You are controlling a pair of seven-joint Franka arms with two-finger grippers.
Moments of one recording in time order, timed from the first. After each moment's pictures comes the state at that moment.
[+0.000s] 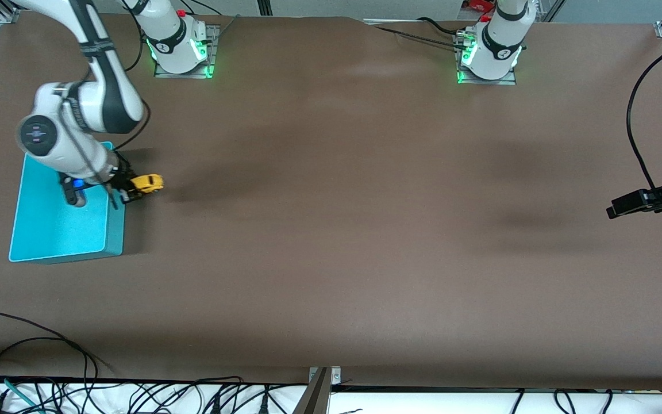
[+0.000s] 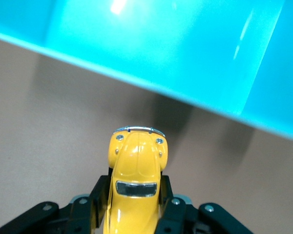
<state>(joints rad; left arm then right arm) 0.05 0.31 0.07 -1.36 -0.06 1.66 -0.03 0.12 0.19 -0.12 -2.14 -0.04 2.21 1.09</state>
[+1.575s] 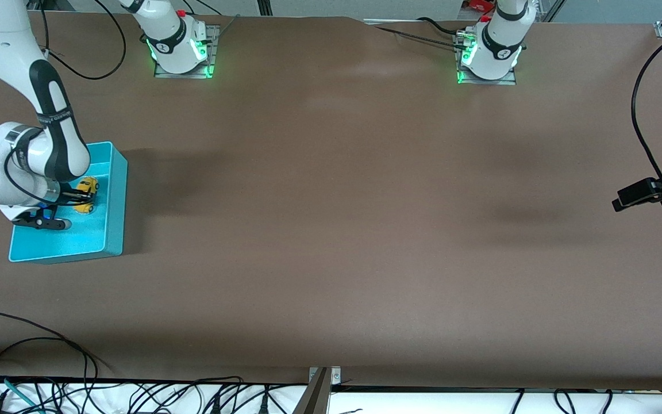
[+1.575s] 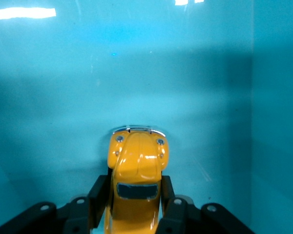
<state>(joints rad) 0.05 0.27 0.07 -1.38 -0.06 1.66 -0.03 0.00 0.54 -0.31 -1.98 -0.04 2.30 -0.17</state>
